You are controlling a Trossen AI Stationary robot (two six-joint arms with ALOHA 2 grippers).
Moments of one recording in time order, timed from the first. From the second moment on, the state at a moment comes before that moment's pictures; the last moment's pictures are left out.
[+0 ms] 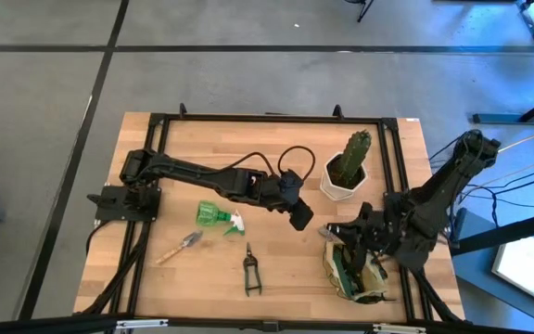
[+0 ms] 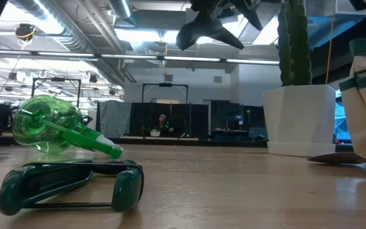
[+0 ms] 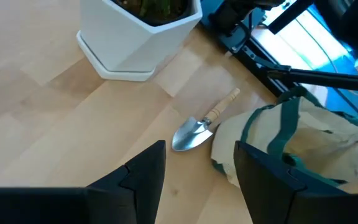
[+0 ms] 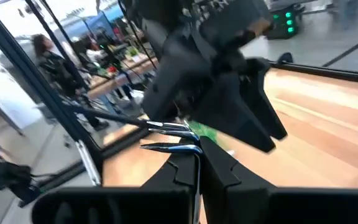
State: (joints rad) left arm -0.12 1.92 1.70 -0.49 -0.22 -0.83; right arm 0.92 1.18 0.73 0.13 1.18 0.73
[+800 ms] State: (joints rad) left arm -0.13 1.92 1.70 -0.47 -0.21 -0.88; right arm 0.95 1.30 0.75 -0.17 1.24 1.17
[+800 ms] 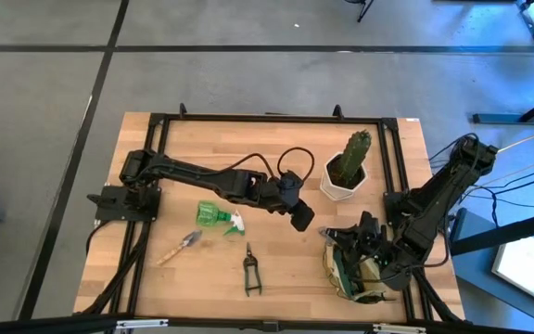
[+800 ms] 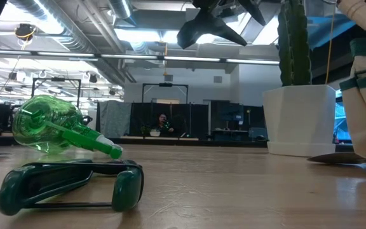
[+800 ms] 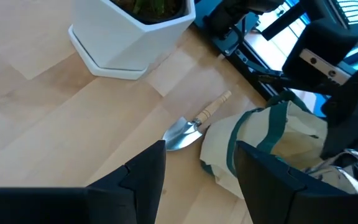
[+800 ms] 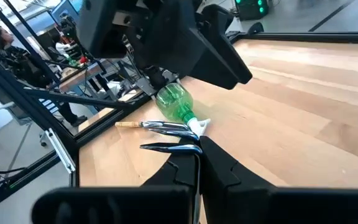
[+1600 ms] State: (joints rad) left arm -0.16 1.92 1.70 -0.47 -0.22 -0.90; right arm 0.94 1.29 0.75 -0.27 1.25 1.17
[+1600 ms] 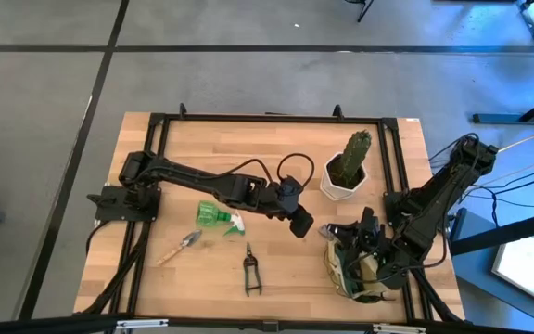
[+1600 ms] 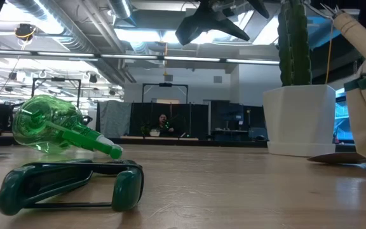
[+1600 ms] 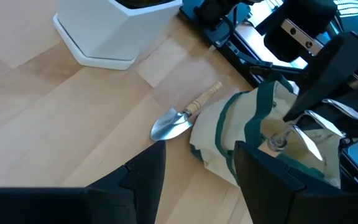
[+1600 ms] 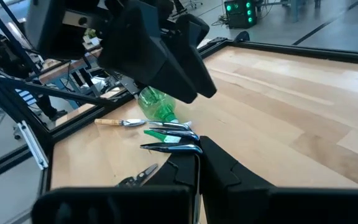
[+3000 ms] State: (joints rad) left arm -0.15 1.92 1.70 -0.47 -0.22 -0.91; right arm 0.90 1.36 0.75 -0.12 1.22 1.14
